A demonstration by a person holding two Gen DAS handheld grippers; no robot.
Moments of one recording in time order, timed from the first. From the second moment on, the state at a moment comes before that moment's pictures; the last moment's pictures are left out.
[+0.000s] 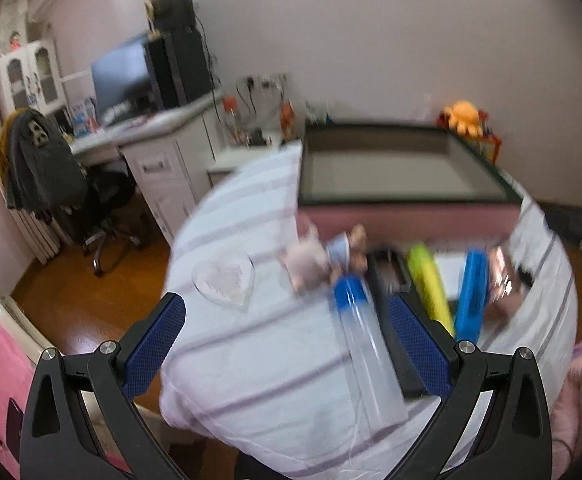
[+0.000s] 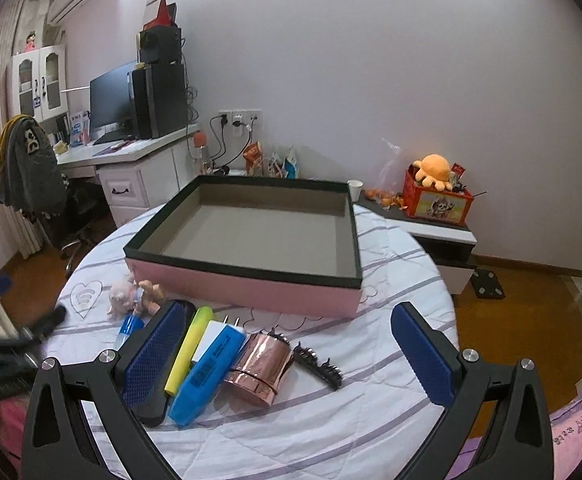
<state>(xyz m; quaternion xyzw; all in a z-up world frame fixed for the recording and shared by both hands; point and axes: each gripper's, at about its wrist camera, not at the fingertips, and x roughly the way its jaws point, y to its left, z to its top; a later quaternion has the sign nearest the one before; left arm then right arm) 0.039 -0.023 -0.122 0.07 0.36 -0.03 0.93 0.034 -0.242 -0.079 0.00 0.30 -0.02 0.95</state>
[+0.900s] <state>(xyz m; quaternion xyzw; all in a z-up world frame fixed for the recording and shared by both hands) 0.068 -0.021 -0.172 0.05 0.45 -0.11 0.88 0.063 -0.237 -0.102 0.01 0.33 0.01 0.94</state>
